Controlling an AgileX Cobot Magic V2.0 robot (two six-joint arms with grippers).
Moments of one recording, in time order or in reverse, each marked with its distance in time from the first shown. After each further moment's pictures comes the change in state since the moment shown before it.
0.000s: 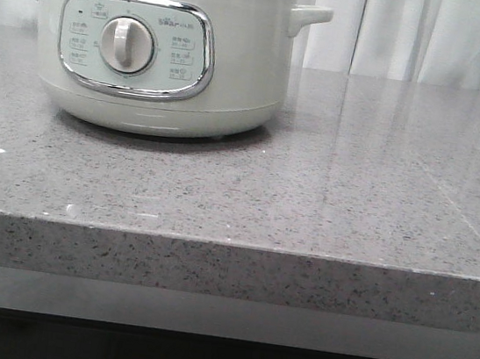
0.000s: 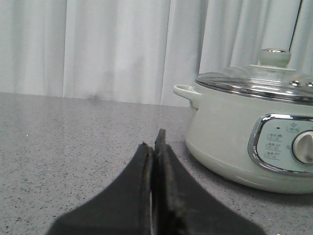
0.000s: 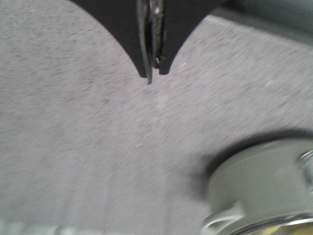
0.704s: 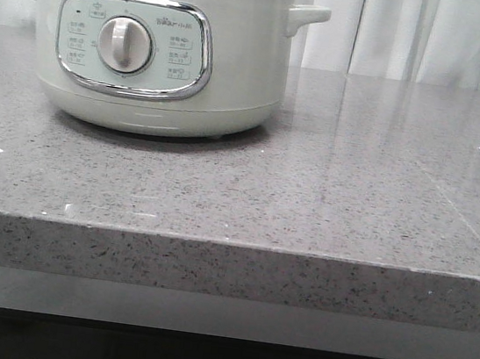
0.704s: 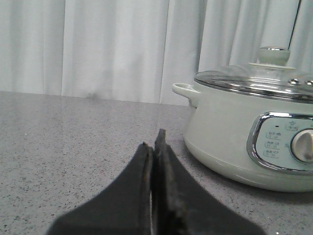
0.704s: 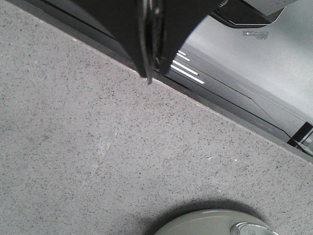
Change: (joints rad) left arm 0.000 0.000 0.000 0.000 0.004 0.000; right arm 0.225 0.291 -0.401 0.002 0.480 0.000
